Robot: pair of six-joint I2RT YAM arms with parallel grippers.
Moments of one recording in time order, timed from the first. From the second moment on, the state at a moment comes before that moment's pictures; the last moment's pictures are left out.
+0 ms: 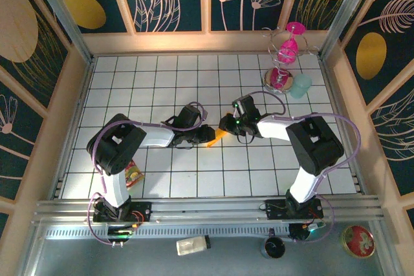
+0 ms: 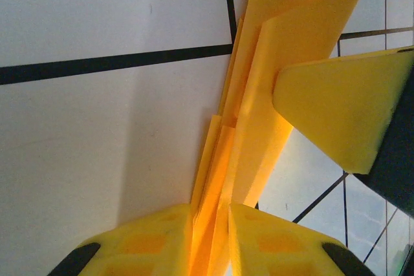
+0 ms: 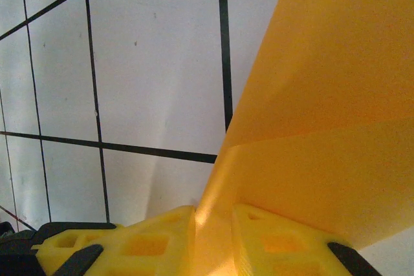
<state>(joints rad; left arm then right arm) -0.70 1.88 0.87 0.17 0.38 -0.80 0.54 1.74 0.83 0.02 -0.32 0.76</state>
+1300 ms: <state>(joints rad) -0.71 1.86 0.87 0.16 0.35 -0.80 0.54 1.82 0.90 -0.01 -0.32 0.72</state>
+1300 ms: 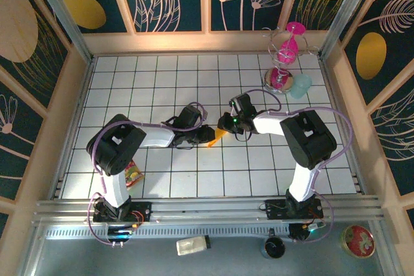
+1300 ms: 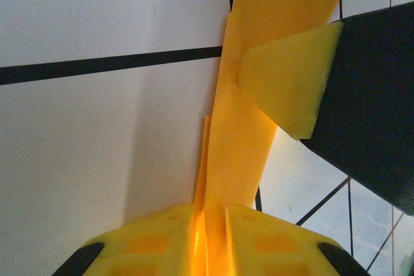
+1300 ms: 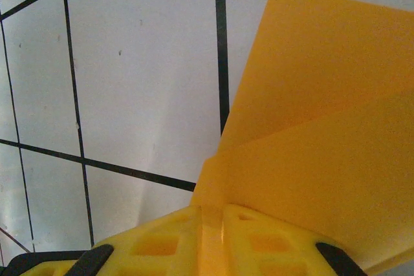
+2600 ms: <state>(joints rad) -0.73 1.91 0.95 0.12 0.41 -0.72 0.54 1.83 0.91 -0.04 -0.32 0.70</state>
